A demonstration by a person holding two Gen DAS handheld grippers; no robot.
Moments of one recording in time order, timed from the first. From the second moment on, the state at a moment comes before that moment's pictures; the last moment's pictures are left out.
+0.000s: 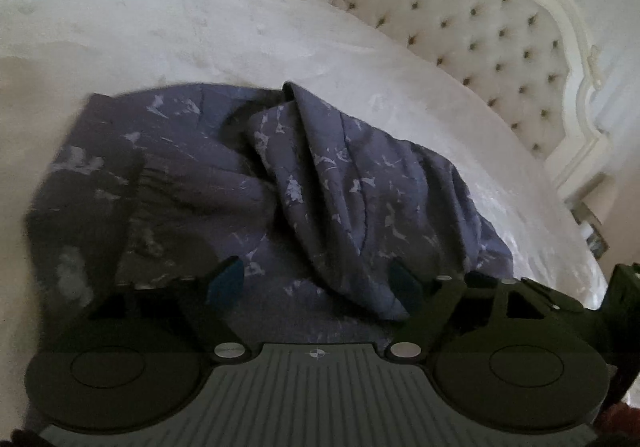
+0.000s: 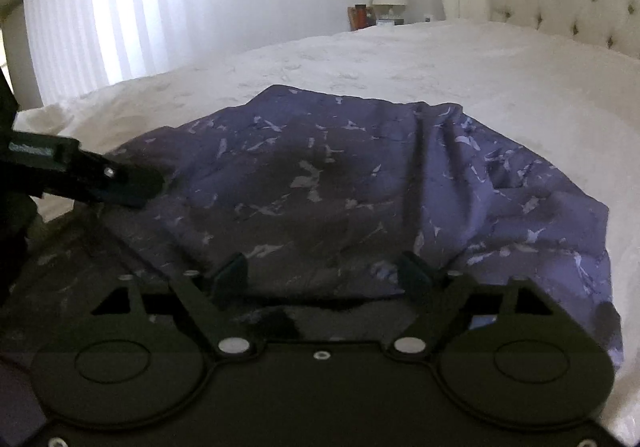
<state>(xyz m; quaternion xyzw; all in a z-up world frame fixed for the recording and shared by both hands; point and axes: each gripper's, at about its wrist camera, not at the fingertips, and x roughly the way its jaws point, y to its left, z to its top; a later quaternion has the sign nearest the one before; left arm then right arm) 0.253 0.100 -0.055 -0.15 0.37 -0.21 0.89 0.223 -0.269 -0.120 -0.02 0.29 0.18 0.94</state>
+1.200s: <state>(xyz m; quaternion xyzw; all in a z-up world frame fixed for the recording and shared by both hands) 0.048 0.174 -0.042 -0.07 0.44 -0.13 0.89 0.020 -0.303 -0.084 0.11 0.40 0.04 0.91</state>
